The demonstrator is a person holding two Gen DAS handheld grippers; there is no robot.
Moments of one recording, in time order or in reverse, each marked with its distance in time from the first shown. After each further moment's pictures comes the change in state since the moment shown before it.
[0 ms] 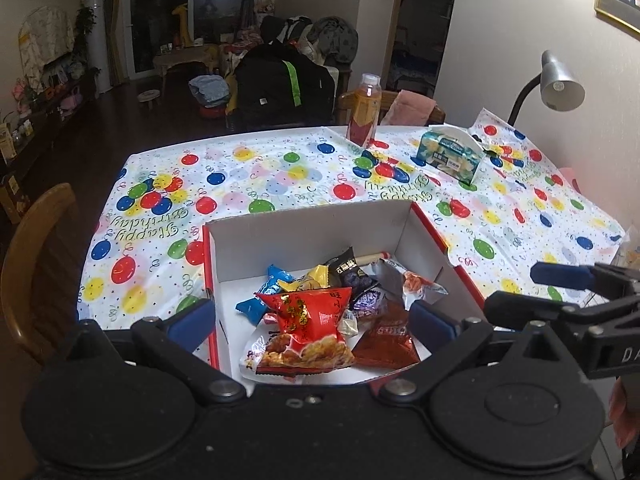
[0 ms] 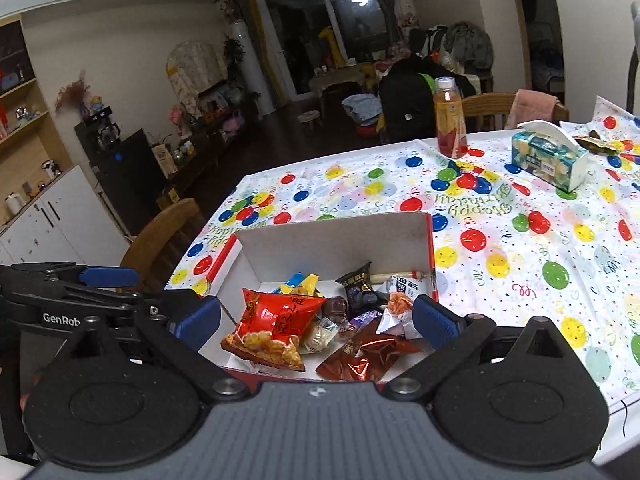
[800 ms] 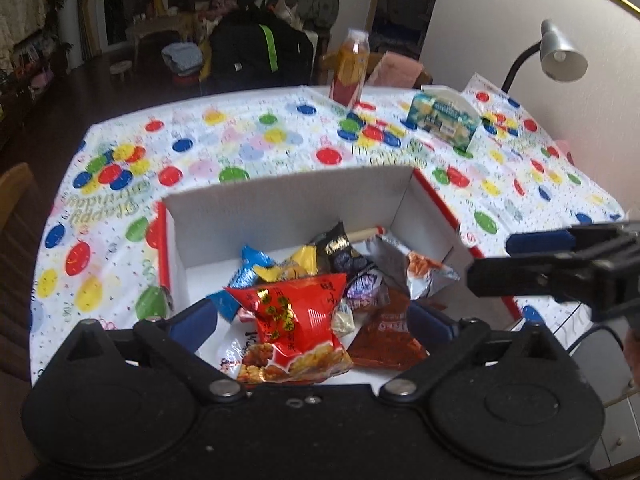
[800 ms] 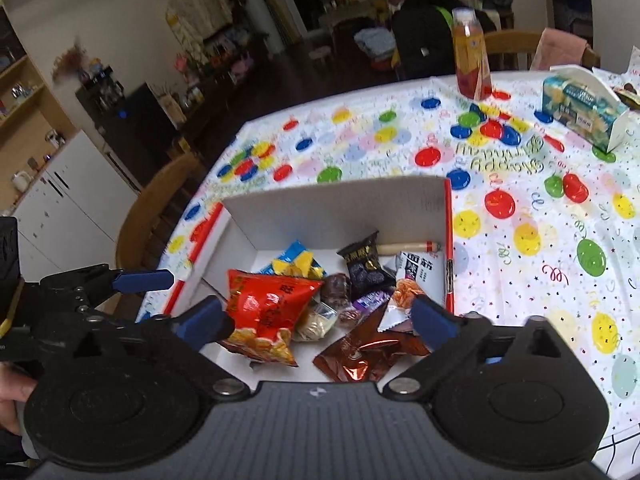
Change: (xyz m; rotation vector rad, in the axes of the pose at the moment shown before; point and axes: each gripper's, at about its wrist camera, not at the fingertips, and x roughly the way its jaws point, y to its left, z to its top) left arm 0.065 0.006 0.004 0.020 0.098 -0.077; right arm 0.061 -0.029 0.031 0.033 0.203 0.082
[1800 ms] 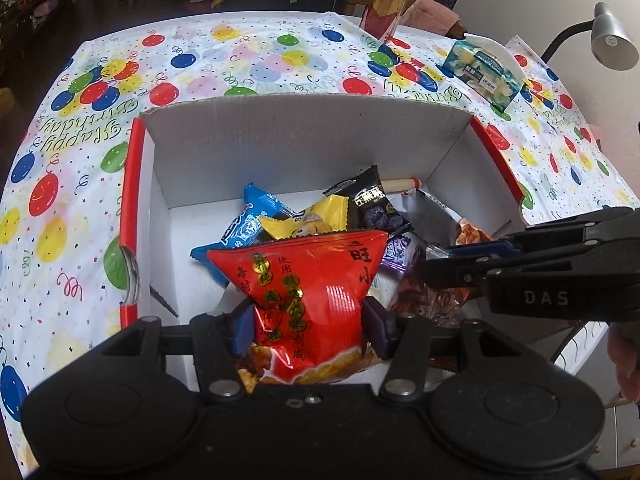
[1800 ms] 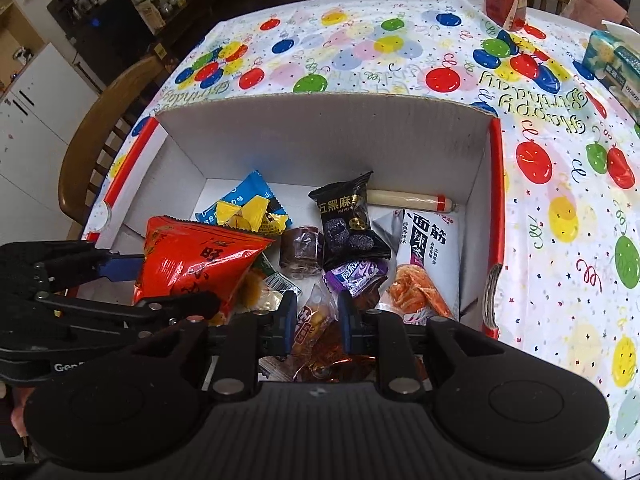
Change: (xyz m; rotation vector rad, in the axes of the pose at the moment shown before) left arm 0.081 0.025 -0.001 -0.100 0.216 -0.018; right arm 0.115 -0.011 0.017 -0.076 0.303 -0.088
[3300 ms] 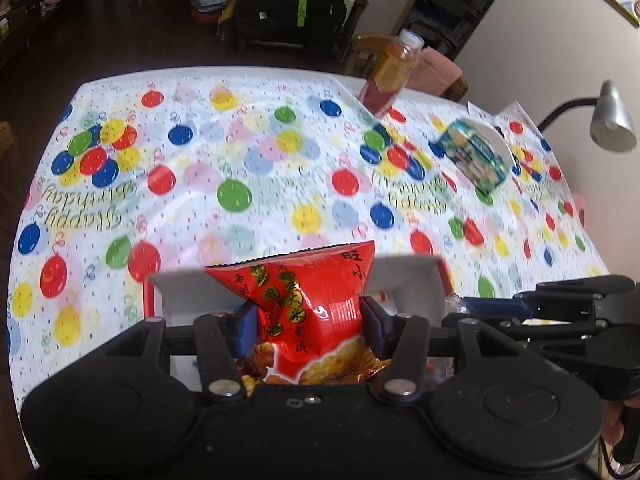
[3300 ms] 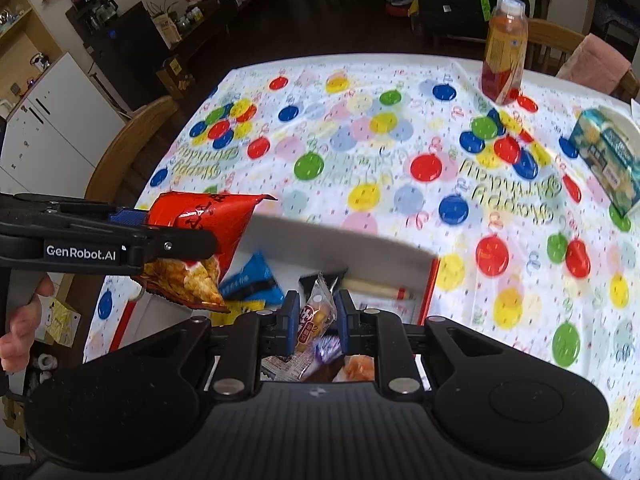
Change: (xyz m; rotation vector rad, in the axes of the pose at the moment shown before) left arm -0.046 0.001 0.104 -0.090 -0.027 -0.058; right arm -0.070 -0.013 0.070 -0.060 -0.033 0.016
